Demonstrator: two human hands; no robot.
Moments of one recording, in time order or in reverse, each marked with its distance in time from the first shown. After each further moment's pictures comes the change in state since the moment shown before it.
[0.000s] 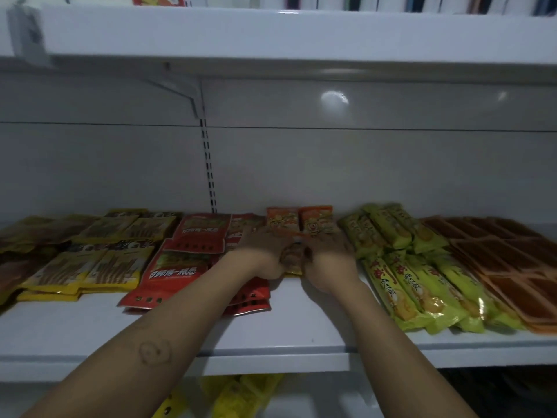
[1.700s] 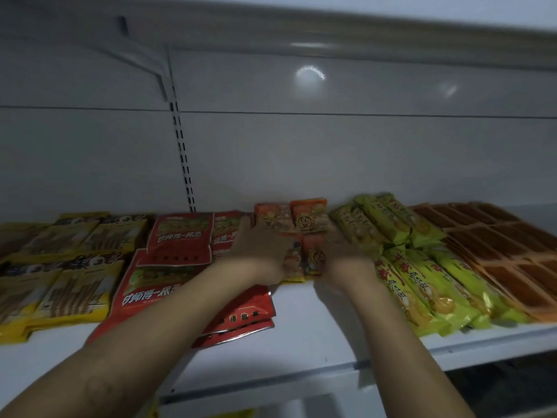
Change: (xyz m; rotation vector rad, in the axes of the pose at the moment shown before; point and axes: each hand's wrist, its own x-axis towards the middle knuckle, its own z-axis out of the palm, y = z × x) left_hand 0.019 -0.011 -0.003 0.090 0.030 0.084; right_hand 0.013 0.011 -0.010 -0.163 -0.217 0.195
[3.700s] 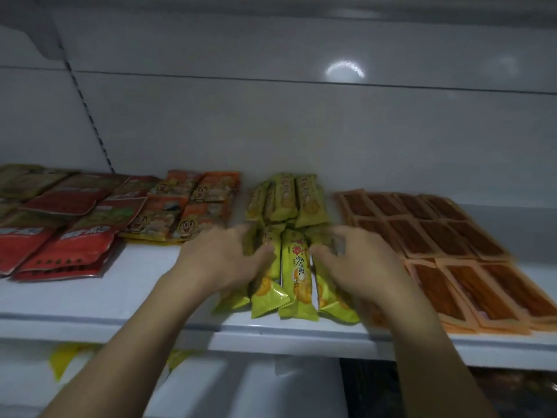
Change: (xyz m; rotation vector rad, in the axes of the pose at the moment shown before) left_hand 0.034 0.240 -0.029 -0.359 -0.052 -0.547; right_hand -0.048 0.267 -0.064 0.388 0.002 -0.213
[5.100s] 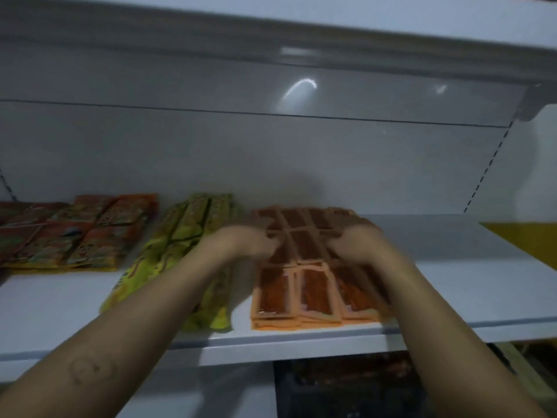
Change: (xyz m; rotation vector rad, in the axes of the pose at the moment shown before) left_hand 0.059 0.185 0.019 0.007 -0.109 0.349; right_hand 0.019 0.152 -0.097 -0.253 -0.023 0.047
